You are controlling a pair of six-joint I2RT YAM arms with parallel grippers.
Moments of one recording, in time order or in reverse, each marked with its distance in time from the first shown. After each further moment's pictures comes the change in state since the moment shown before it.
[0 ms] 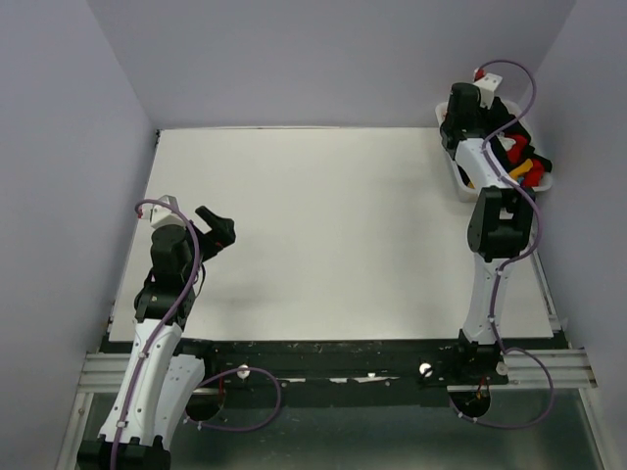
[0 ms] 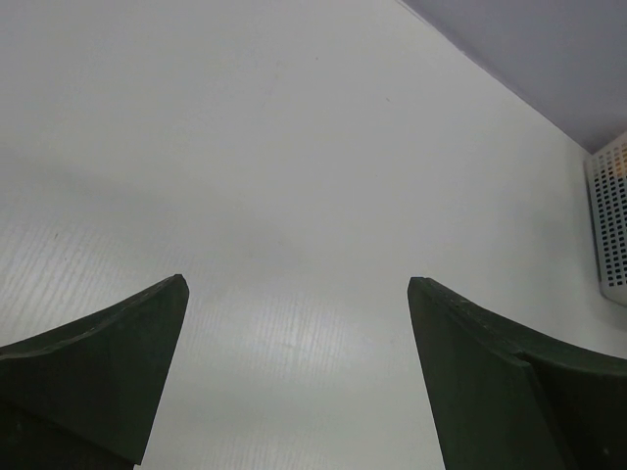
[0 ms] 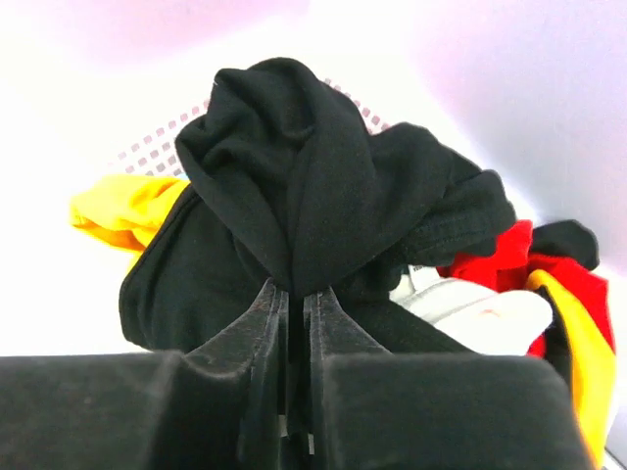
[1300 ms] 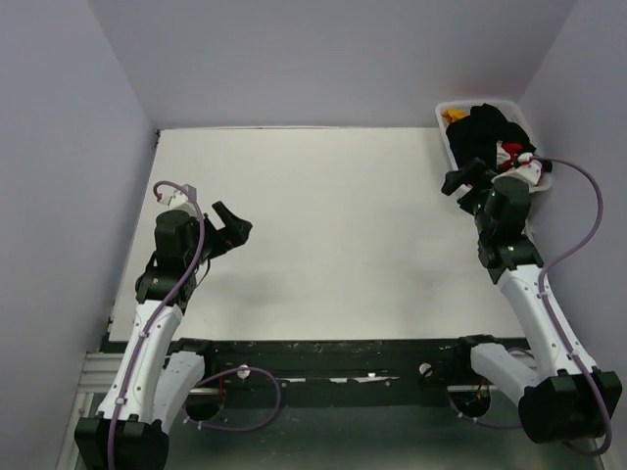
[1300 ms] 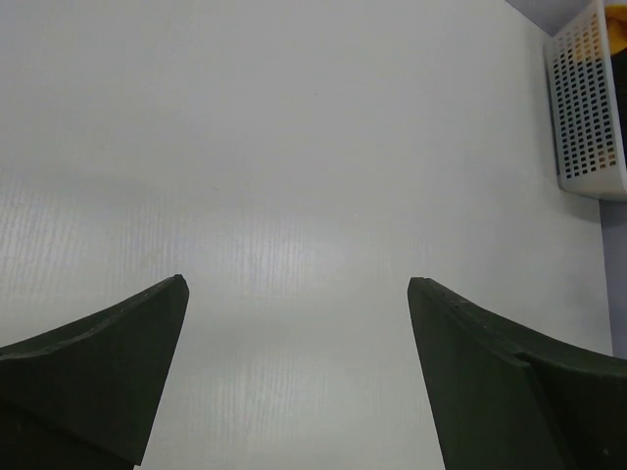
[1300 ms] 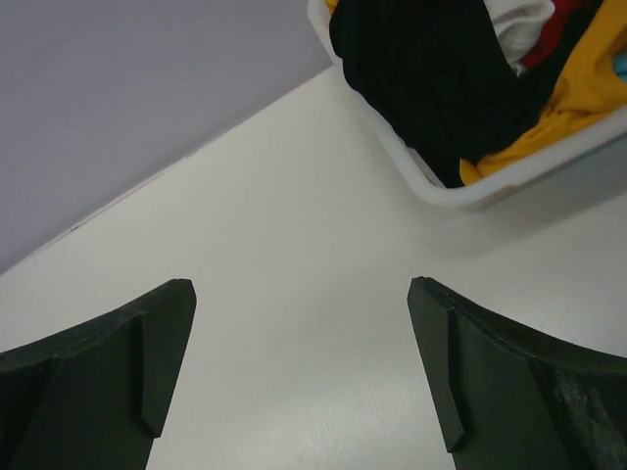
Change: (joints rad) left arm 0.000 0.152 0.096 -0.063 0.256 0.035; right arm 0.045 -1.307 -1.174 -0.032 -0.584 0.449
